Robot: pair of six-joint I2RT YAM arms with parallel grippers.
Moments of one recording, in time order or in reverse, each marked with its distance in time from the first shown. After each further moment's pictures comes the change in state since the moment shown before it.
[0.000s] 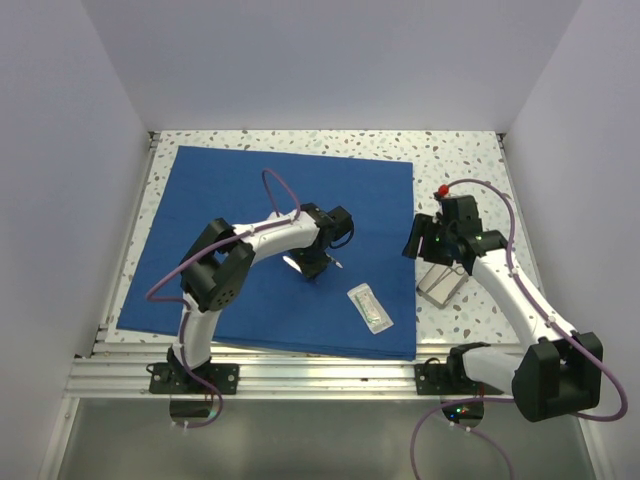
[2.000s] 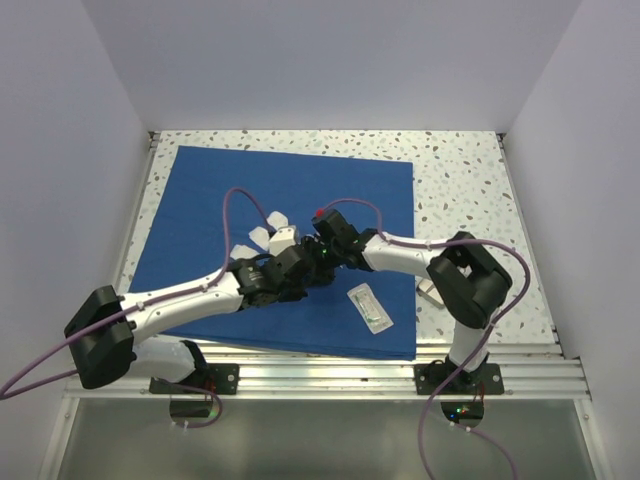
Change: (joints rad) left arm -0.164 -0.733 -0.654 0.496 -0.074 0.455; right arm 0.620 0.671 0.248 0.443 -0.231 0.556
